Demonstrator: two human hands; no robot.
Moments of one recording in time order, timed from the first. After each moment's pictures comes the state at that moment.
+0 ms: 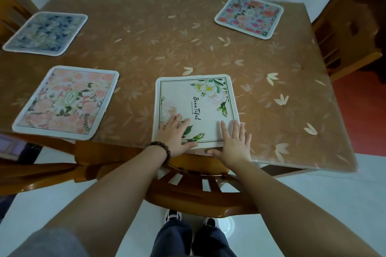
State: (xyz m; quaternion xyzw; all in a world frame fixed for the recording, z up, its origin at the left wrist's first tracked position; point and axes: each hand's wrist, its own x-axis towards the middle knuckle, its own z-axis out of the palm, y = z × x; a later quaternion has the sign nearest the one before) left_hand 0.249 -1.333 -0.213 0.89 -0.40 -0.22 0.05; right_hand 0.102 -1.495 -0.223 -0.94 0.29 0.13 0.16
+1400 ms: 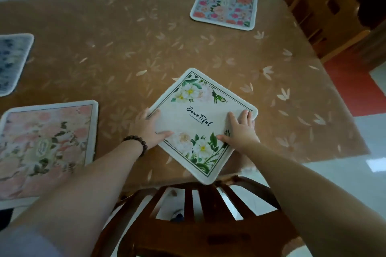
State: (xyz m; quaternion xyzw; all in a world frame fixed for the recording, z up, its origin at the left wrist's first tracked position) left_hand 0.423 -1.328 -0.236 0.90 -0.35 -0.26 0.06; right_hand 0.188 -1.536 -0.238 -0.87 0.41 0.13 0.23
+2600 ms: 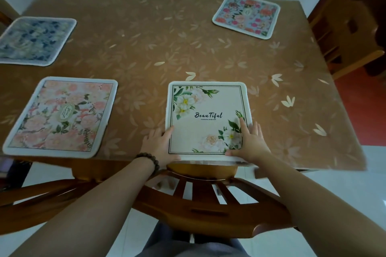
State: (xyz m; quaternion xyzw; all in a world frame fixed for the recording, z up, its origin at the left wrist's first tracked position) left_hand 0.302 -1.283 -0.216 0.91 -0.35 -0.23 0.04; right_hand 0.127 -1.529 -0.211 -0.89 0.33 0.17 0.24
